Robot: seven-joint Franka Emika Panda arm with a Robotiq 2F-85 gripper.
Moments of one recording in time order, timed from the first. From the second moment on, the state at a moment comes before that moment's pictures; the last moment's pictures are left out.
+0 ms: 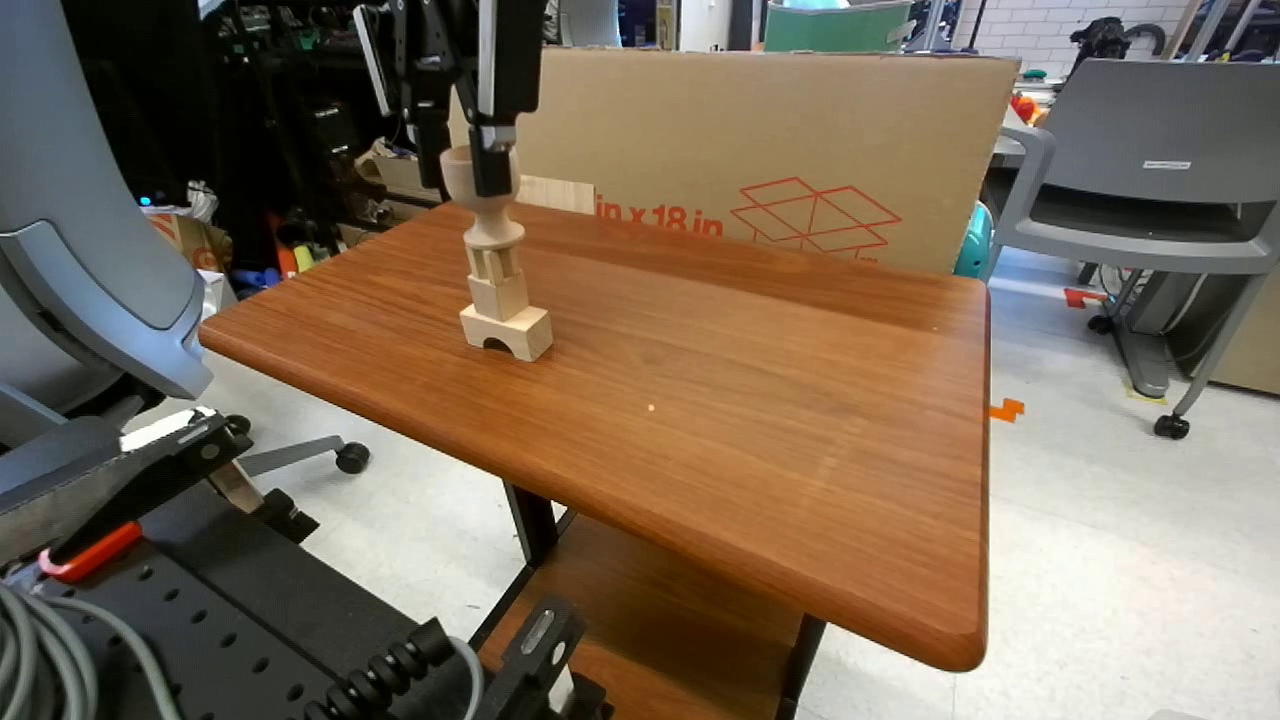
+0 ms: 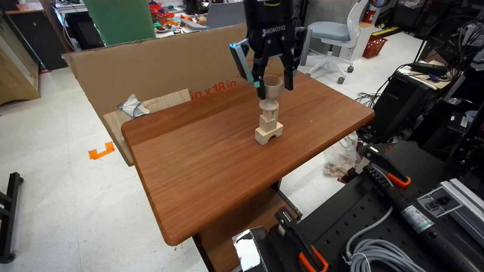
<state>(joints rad) 0.08 0.27 0.03 -2.11 -0.09 2.17 0.33</state>
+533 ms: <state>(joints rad) 0.08 0.24 0.03 -2.12 0.00 2.14 0.36</state>
